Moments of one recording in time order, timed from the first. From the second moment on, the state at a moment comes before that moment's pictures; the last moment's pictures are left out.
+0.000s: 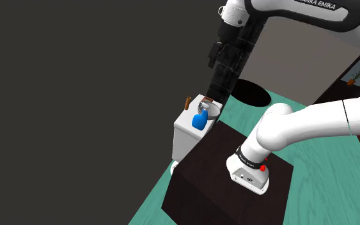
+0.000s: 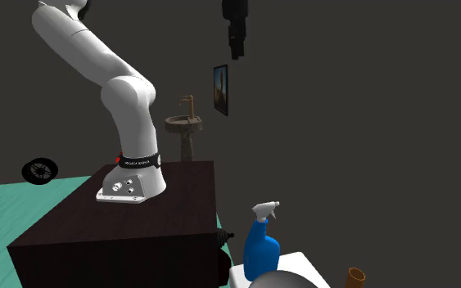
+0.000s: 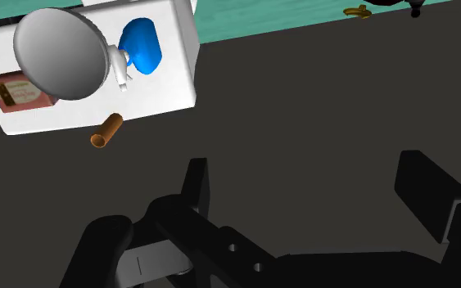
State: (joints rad) arm 0.01 -0.77 -0.02 -2.33 -0.03 1.63 -0.04
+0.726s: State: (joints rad) arm -0.03 -0.73 -0.14 -2.55 -0.10 1.87 -0.16
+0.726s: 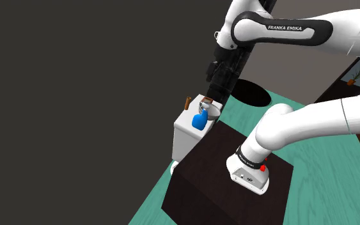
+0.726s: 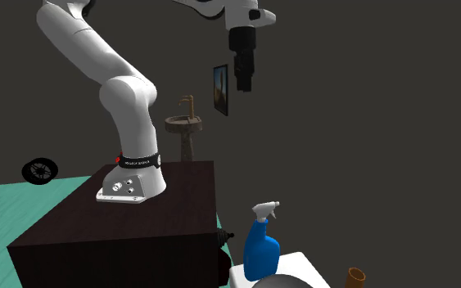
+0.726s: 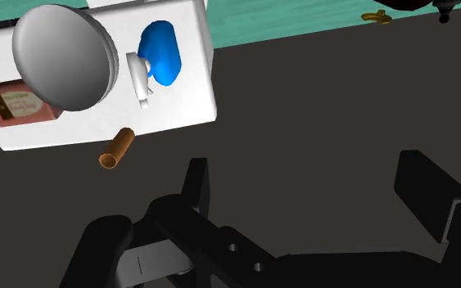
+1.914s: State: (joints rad) arm -0.08 -0.22 -0.43 -2.68 -0.14 2.50 -0.45
